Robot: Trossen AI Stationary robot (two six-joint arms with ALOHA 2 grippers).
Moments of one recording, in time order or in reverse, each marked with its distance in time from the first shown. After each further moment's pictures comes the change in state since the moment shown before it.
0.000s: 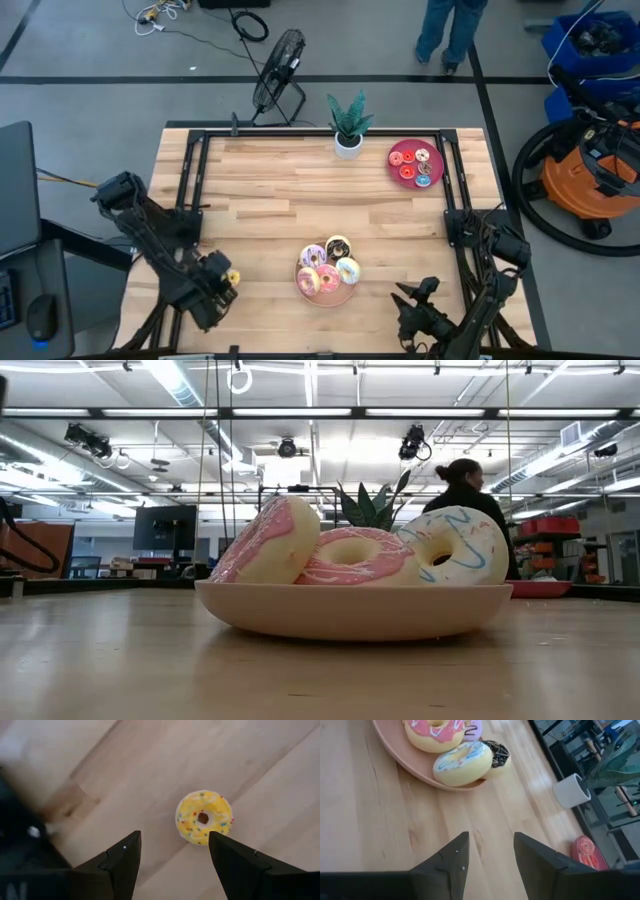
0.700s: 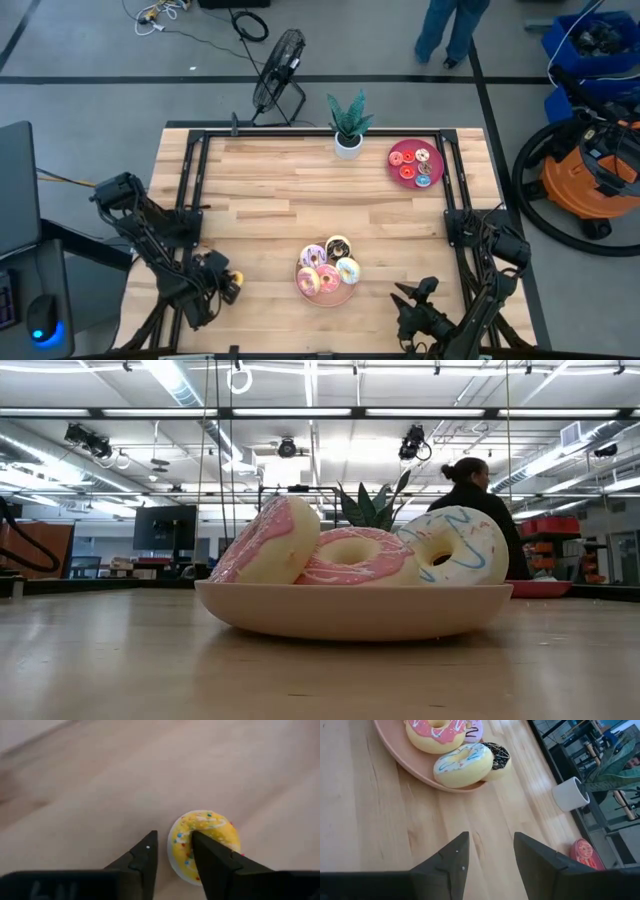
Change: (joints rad) left arm -0.103 0.000 -0.245 0.366 -0.223 -0.313; right arm -0.005 0.000 0.000 0.006 0.007 -0.026
